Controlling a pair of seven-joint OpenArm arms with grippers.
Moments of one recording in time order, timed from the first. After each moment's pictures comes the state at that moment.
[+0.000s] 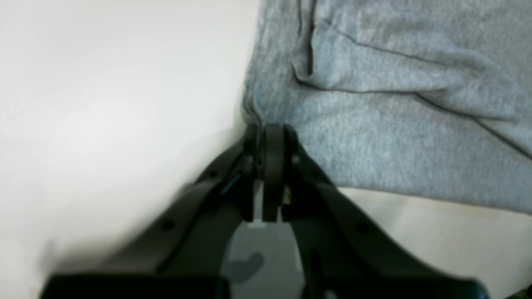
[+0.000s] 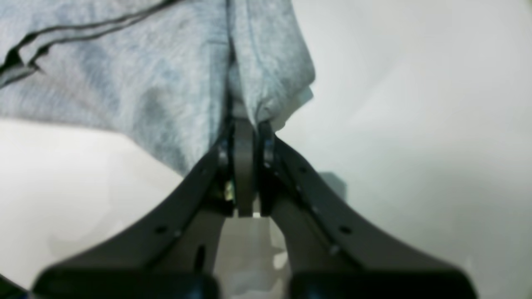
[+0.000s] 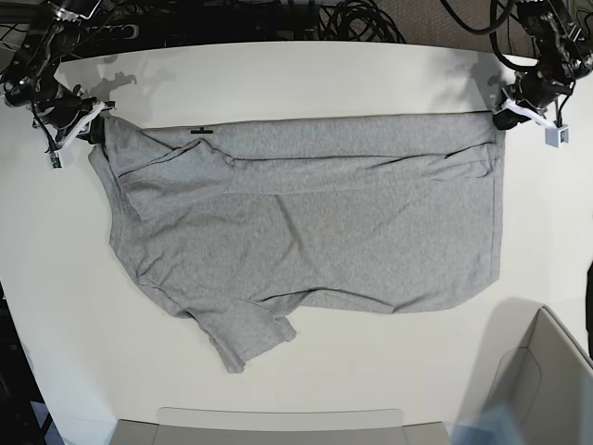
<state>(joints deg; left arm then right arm) 20.6 -18.3 -41.1 81.6 -45.0 -25.0 58.4 -14.3 15.3 36.9 87.9 27.0 44.1 -58.4</state>
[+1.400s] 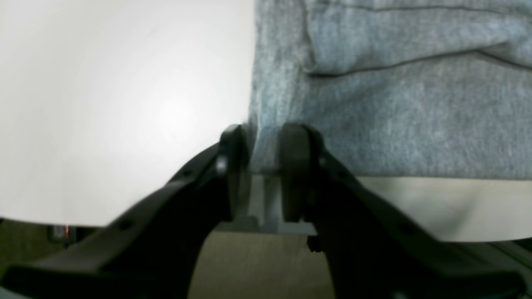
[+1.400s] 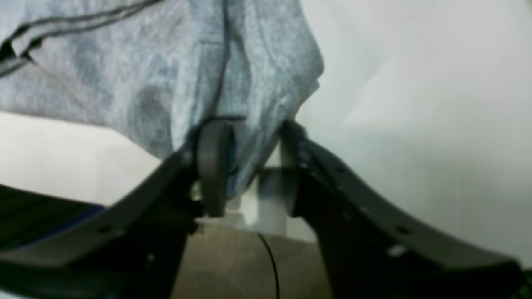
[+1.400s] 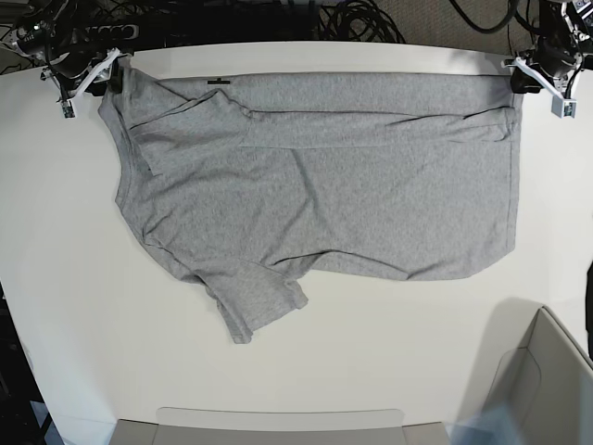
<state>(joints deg) 32.1 -22.6 -41.1 86.6 -33.3 -33.5 51.1 -27.4 8.7 41.3 100.7 26.3 44.1 -59.7</state>
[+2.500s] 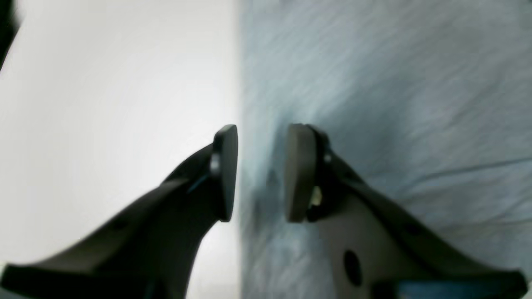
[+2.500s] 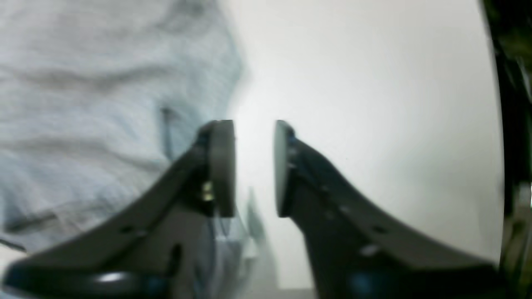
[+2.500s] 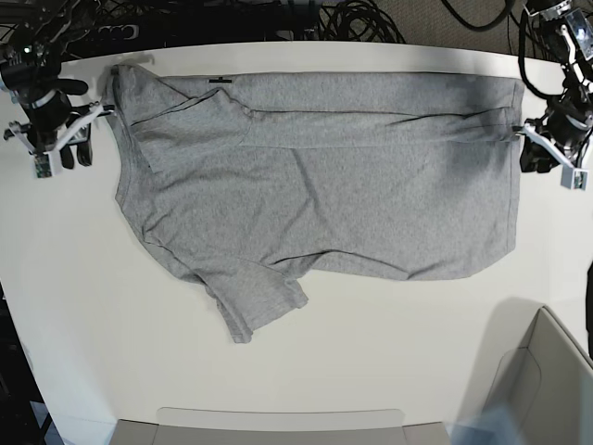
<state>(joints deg) 14.1 -24.6 -36.0 92.3 -33.0 -33.5 52.3 -12.5 5.9 40.5 119.4 22.7 44.1 -64.3</state>
